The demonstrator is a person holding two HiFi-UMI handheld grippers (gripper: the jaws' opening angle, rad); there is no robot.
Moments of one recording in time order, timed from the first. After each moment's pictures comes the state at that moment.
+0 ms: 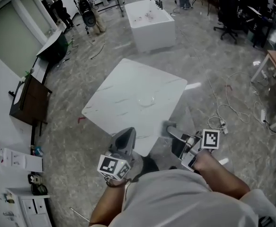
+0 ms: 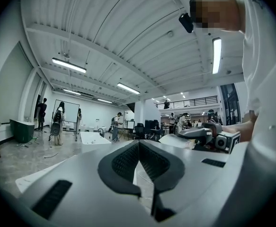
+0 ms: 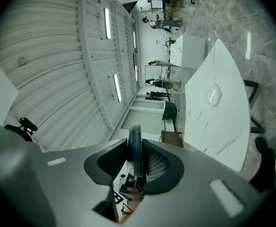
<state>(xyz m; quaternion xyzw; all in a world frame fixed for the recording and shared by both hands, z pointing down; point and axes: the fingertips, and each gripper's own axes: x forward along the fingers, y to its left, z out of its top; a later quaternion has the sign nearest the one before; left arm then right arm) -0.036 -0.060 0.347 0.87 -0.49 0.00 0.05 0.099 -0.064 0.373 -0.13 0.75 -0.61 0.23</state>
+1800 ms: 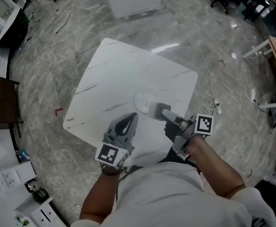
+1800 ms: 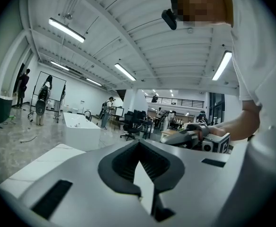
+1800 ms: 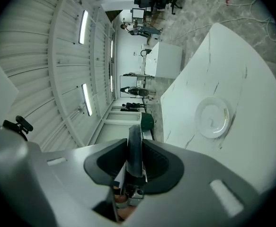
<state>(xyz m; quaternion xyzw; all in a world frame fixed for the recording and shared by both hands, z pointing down) -0.133 -0.386 0.480 0.92 -0.38 0.02 0.13 -0.027 -0.386 0.527 -0.26 0.67 -0.67 0.19</state>
